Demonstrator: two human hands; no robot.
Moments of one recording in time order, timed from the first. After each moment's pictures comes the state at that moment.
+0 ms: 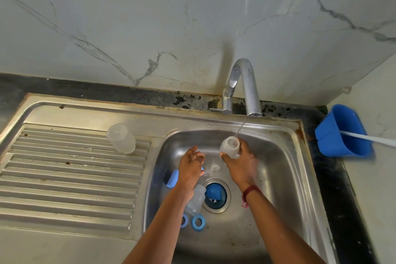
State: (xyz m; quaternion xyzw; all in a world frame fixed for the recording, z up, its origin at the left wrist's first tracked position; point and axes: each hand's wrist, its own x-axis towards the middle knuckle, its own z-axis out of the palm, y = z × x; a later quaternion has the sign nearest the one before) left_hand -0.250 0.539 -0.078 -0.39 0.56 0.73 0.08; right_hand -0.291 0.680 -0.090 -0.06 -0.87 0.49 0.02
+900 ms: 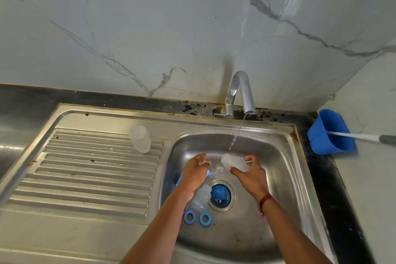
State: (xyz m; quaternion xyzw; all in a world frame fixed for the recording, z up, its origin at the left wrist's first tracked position) left_hand -0.211 0.525 -0.042 -0.28 0.67 0.67 0.14; right_hand -0.246 0.710 -0.060 -0.11 -0.89 0.42 -0.13
